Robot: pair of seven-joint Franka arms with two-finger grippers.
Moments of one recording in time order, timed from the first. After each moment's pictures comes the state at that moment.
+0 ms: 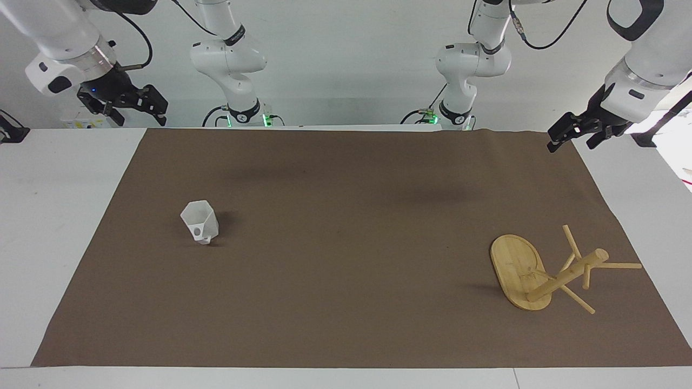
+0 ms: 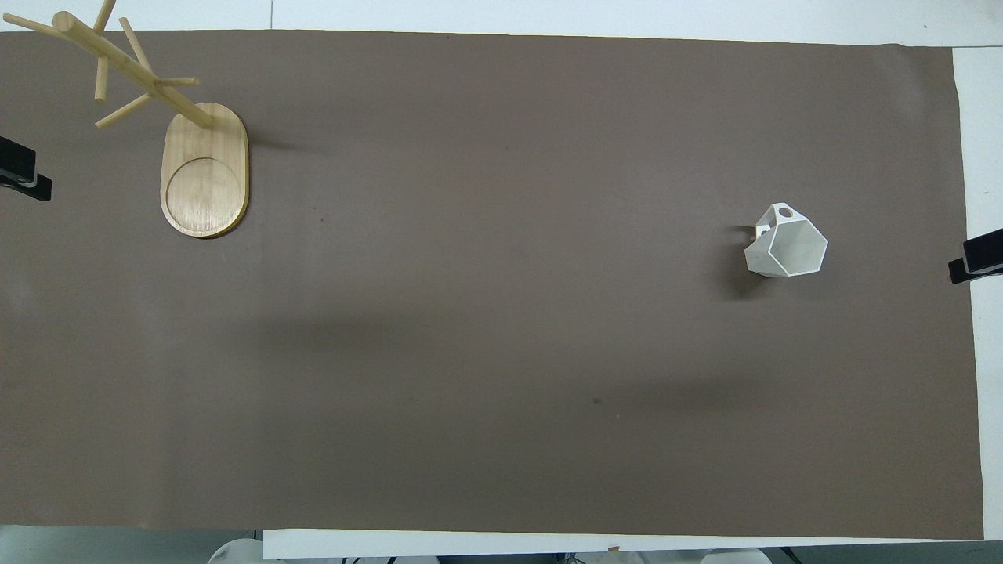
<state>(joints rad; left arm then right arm) -0.14 0.10 0.09 -1.35 -0.02 1.36 -0.05 0.07 -0.05 -0.20 -1.55 -0.01 1.33 -0.10</state>
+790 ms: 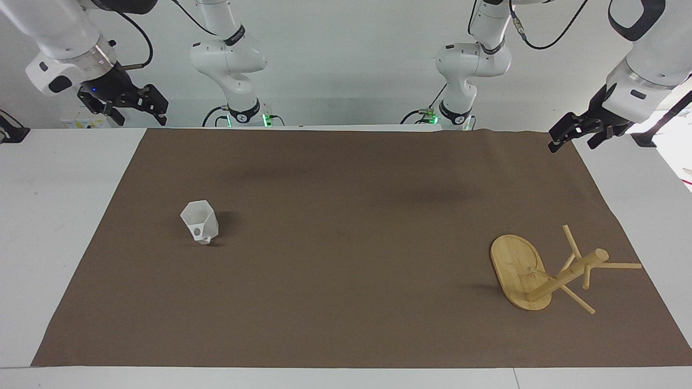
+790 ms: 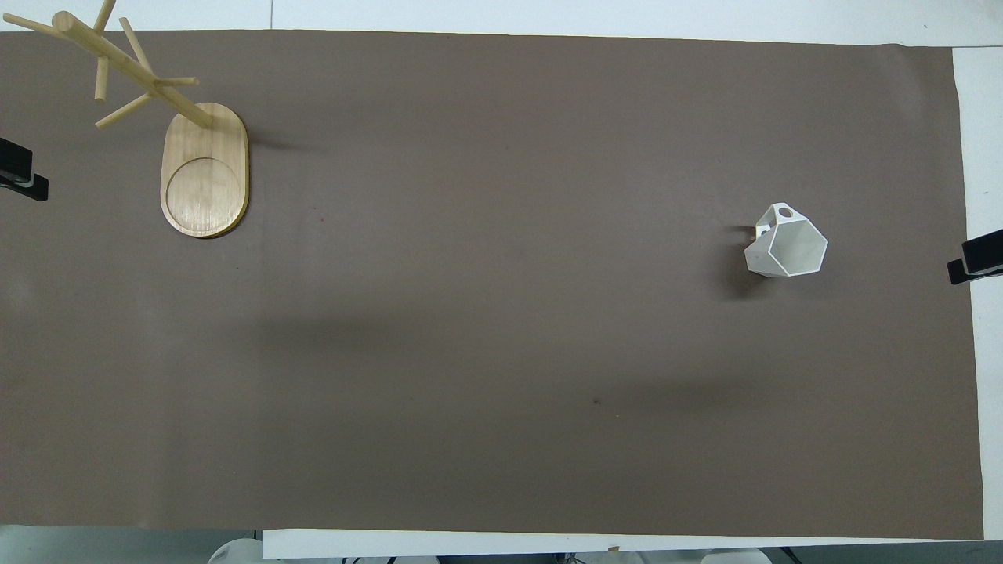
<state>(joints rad) -0.14 0.10 0.09 -1.35 -0.02 1.36 -0.05 0.07 -0.06 -0.20 -1.55 -0.01 1.34 -0.17</state>
